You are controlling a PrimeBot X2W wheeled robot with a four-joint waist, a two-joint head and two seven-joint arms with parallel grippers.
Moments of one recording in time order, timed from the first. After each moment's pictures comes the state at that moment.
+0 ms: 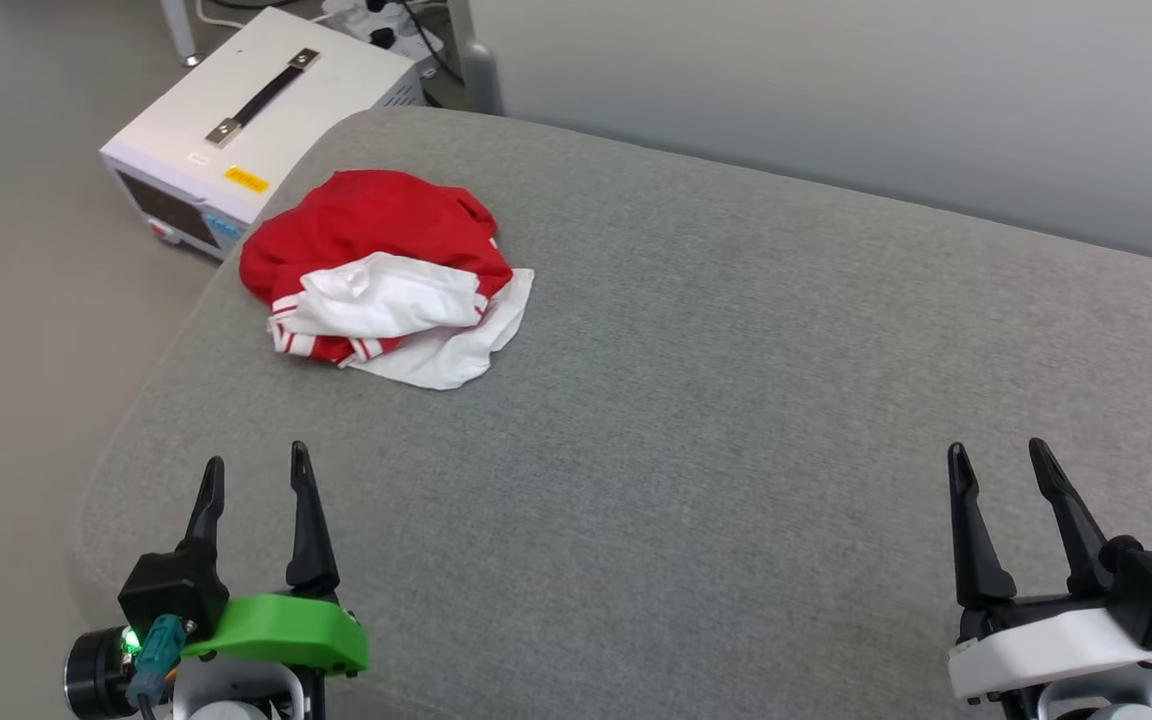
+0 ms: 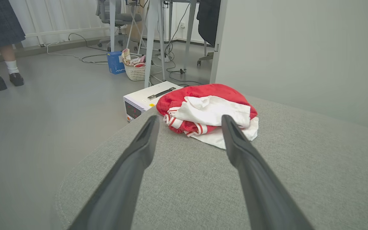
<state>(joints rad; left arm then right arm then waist) 0.00 0.05 0.02 0.06 -0.17 0.05 -0.23 0.07 -0.05 -0.02 -0.04 0.16 0.13 -0.23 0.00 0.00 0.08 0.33</state>
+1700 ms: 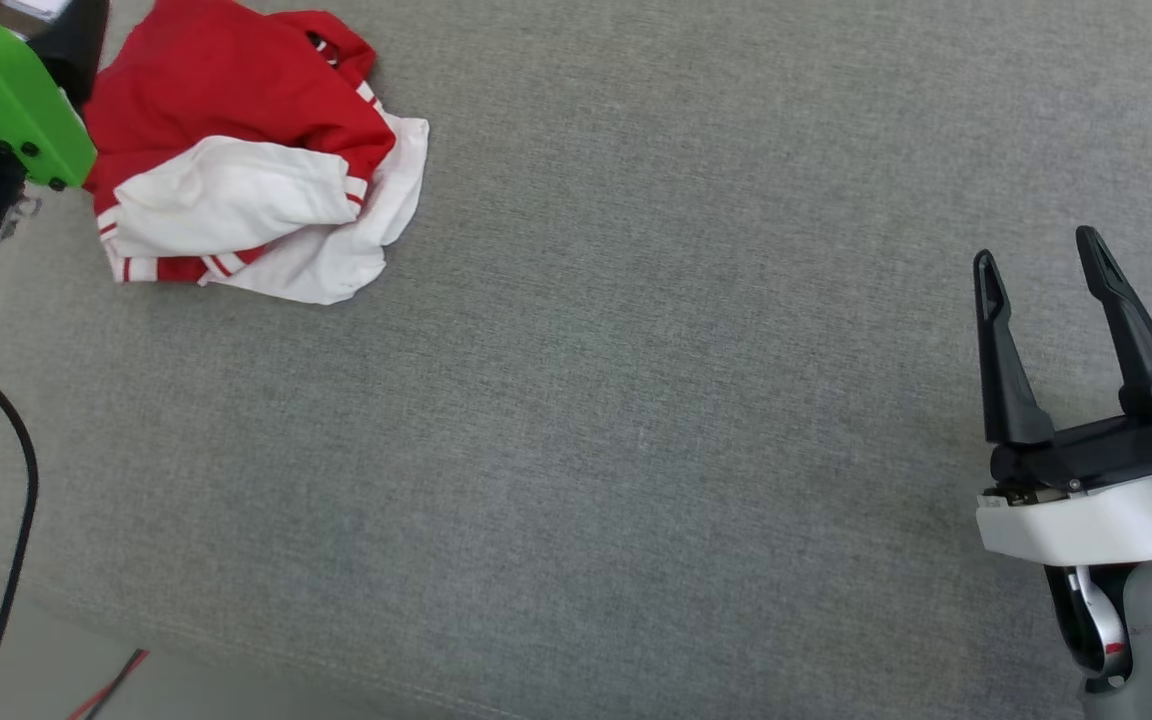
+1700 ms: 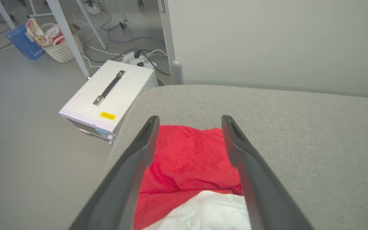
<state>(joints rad) -0.95 0.60 -0.31 0.45 -0.76 -0.13 0.26 -0.15 -0.15 0.04 -0.18 0.10 0.13 -0.26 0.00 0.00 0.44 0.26</state>
